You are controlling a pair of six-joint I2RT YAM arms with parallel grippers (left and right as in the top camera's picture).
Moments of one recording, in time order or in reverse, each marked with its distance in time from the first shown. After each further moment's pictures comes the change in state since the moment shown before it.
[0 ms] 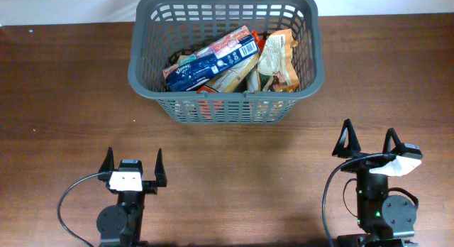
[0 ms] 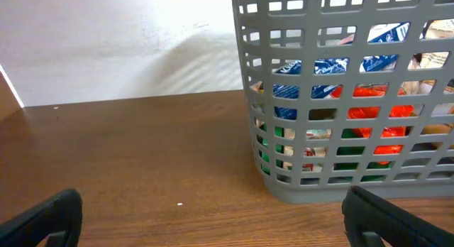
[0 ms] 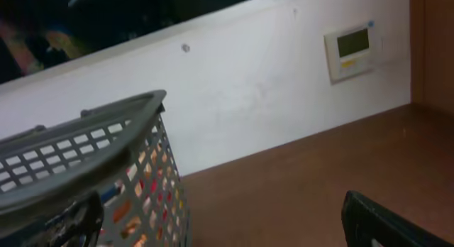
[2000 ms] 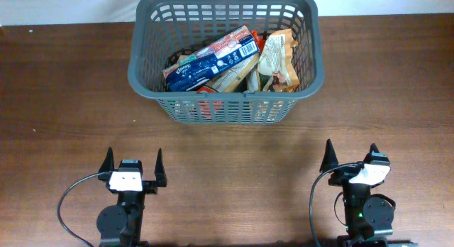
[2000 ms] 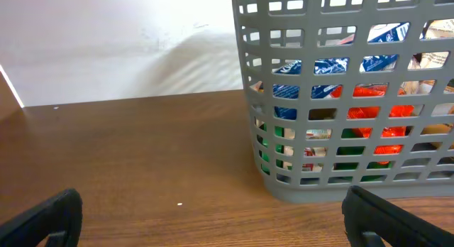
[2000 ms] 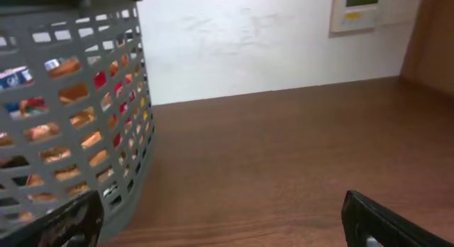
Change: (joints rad) left arm 0.000 0.000 0.000 0.000 0.000 0.000; right arm 0.000 -0.221 -0.235 -0.125 -0.029 -0.193
